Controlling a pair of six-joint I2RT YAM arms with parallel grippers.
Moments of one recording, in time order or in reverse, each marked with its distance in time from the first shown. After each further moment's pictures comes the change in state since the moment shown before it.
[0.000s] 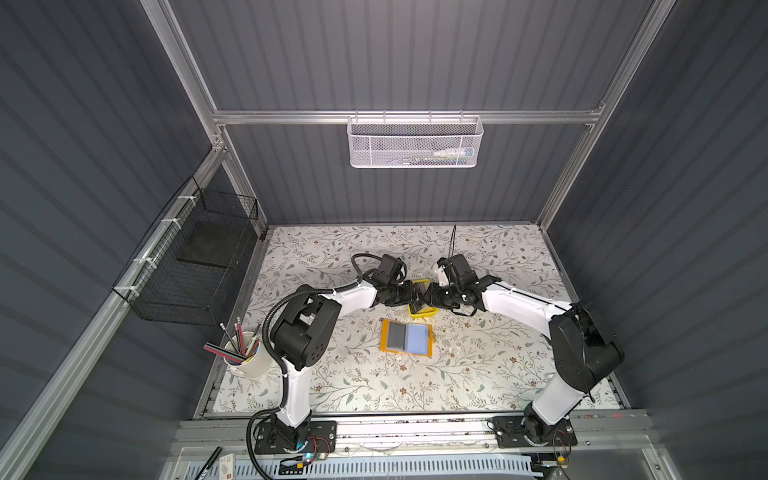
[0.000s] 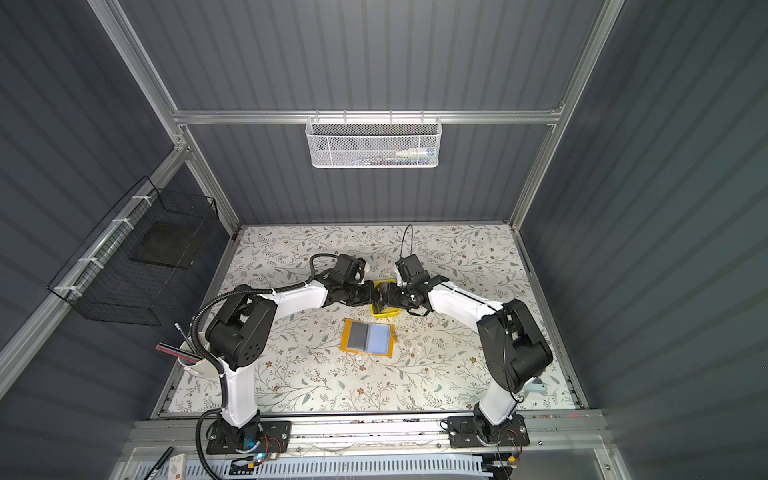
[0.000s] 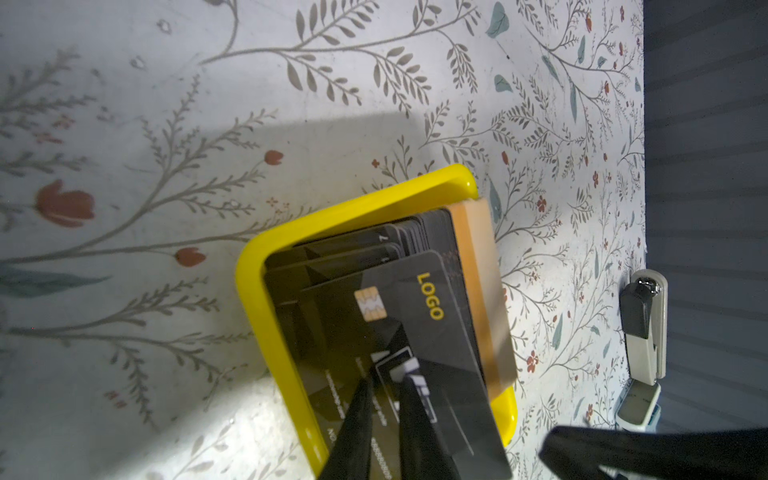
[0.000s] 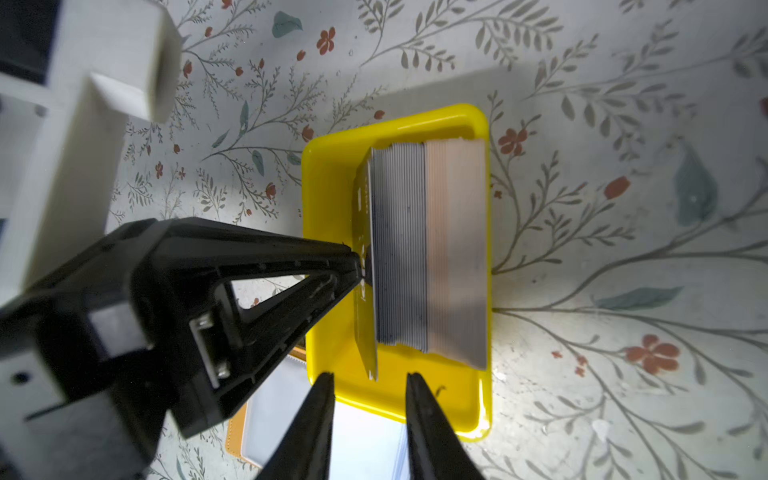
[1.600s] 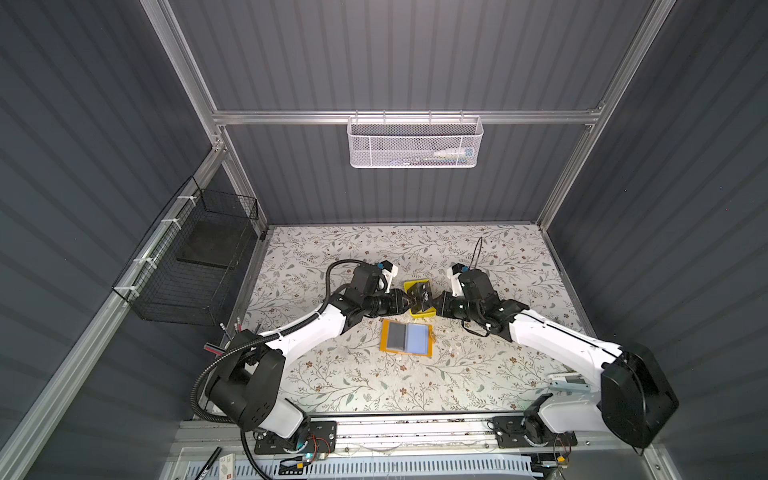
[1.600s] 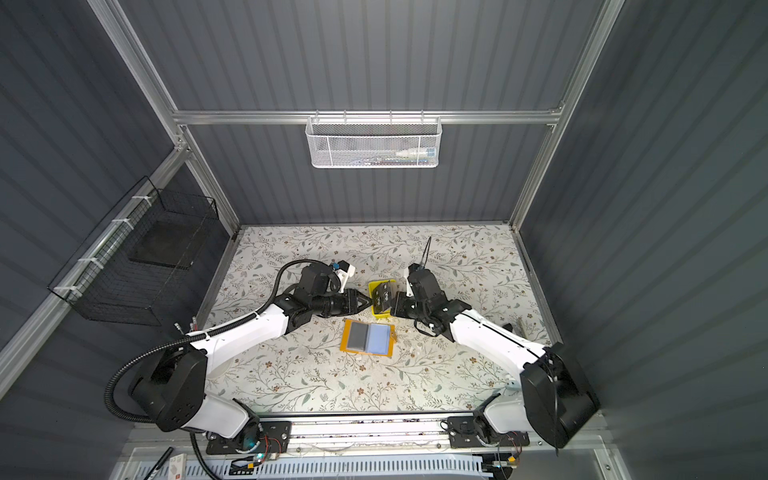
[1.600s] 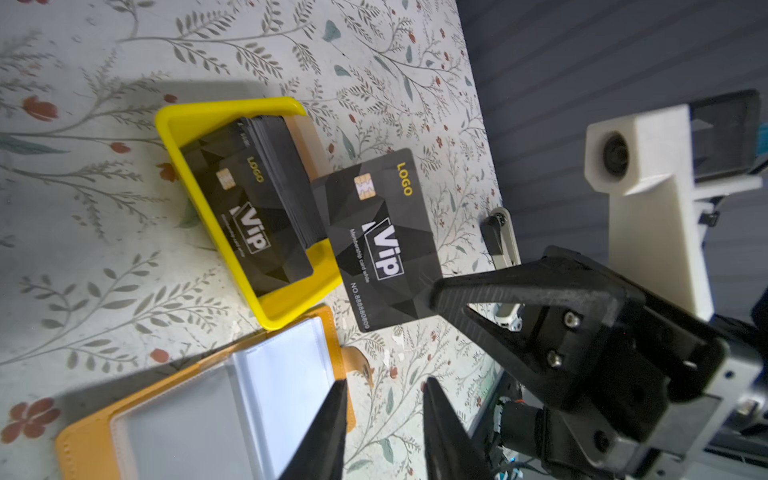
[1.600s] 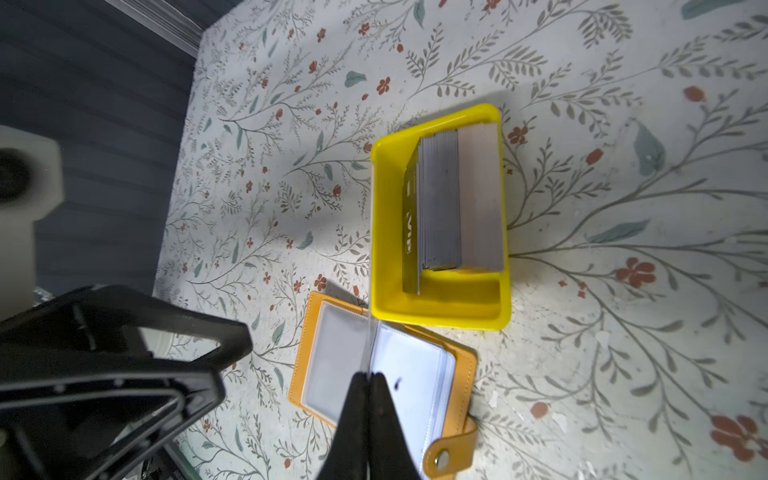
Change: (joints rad) left arm -0.005 -0.492 -0.372 0.137 0.176 -0.046; right arm 0.050 -0.406 -0.301 0.166 0.048 0.124
